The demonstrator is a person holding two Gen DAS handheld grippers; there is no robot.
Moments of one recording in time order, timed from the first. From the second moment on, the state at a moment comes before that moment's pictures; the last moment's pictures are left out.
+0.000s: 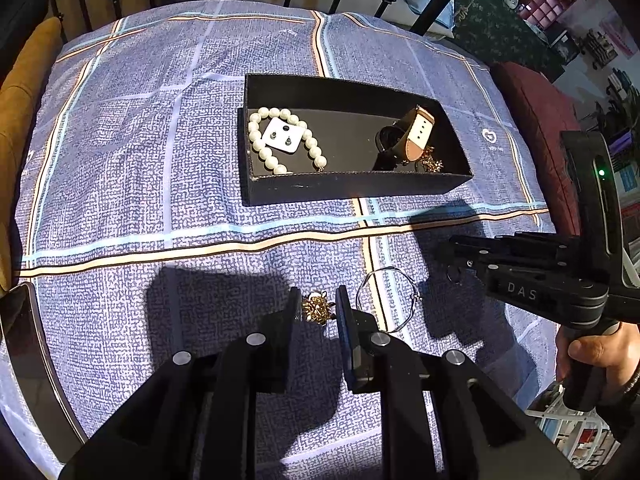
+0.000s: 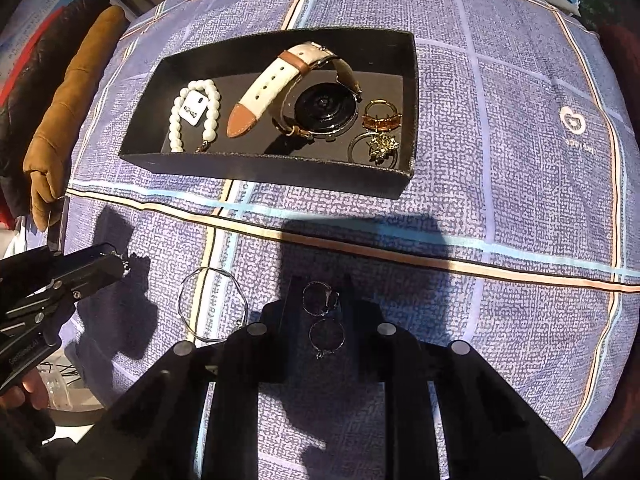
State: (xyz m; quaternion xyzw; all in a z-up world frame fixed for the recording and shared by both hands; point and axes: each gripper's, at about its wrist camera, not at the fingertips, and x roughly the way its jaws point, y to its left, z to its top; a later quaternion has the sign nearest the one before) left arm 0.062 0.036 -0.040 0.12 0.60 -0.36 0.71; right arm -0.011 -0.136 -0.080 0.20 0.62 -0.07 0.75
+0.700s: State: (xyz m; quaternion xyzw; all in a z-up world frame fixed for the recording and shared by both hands) left arm 0.105 -0.011 0.008 0.10 0.55 -0.38 0.74; right arm 0.021 -0.163 0.012 0.23 0.54 -0.06 0.81
